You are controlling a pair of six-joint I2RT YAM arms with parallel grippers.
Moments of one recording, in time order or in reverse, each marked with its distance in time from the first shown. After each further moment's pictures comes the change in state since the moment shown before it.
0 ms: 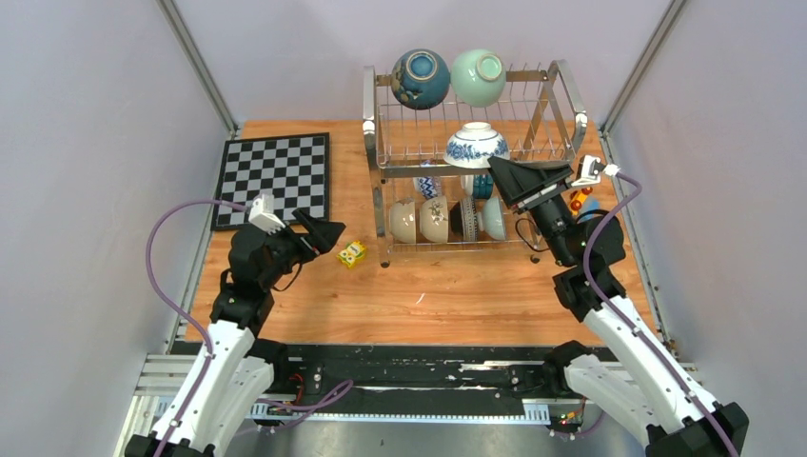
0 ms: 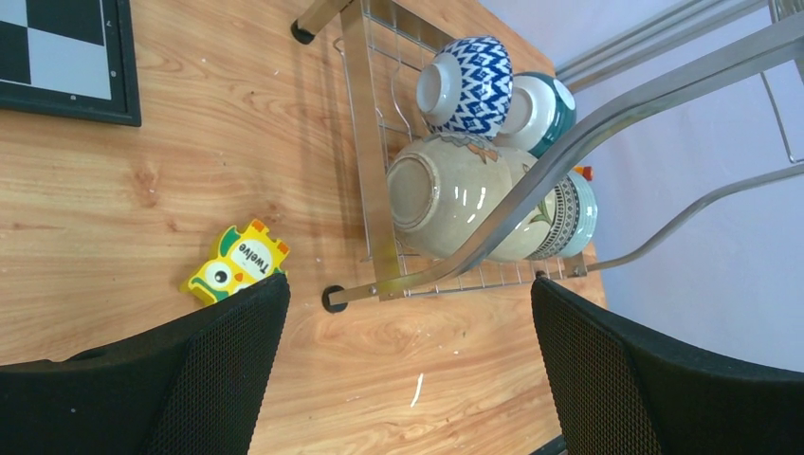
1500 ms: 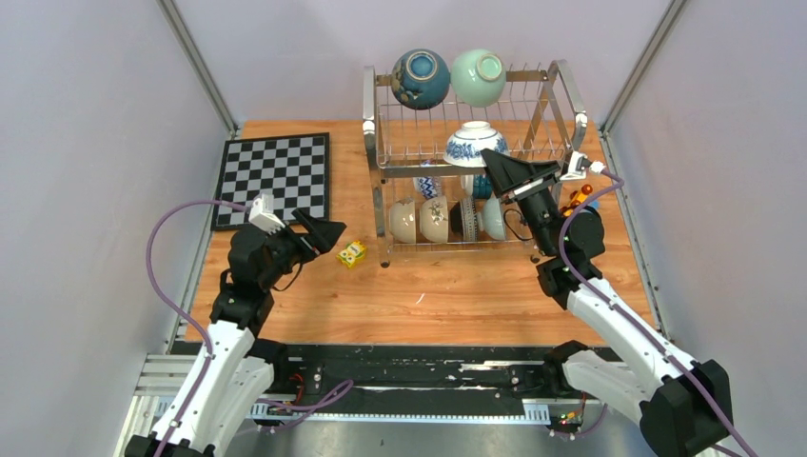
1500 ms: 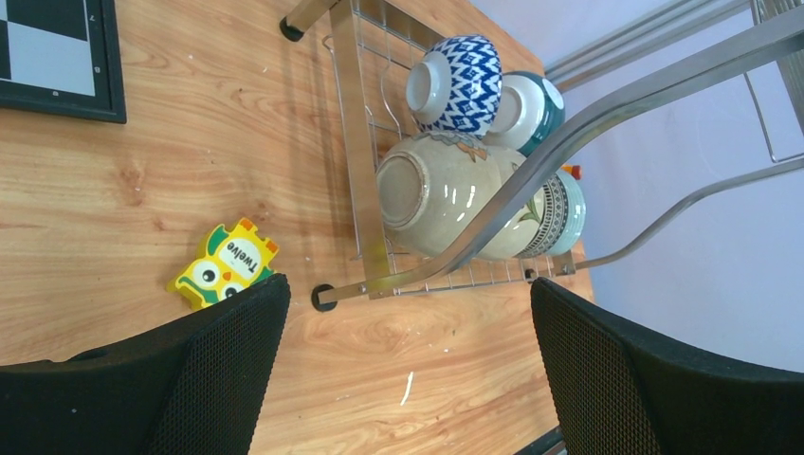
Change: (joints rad) left arm 0.000 -0.003 0.000 0.006 0.013 -0.023; right arm 0.012 0.177 -0.066 0.332 0.034 0.080
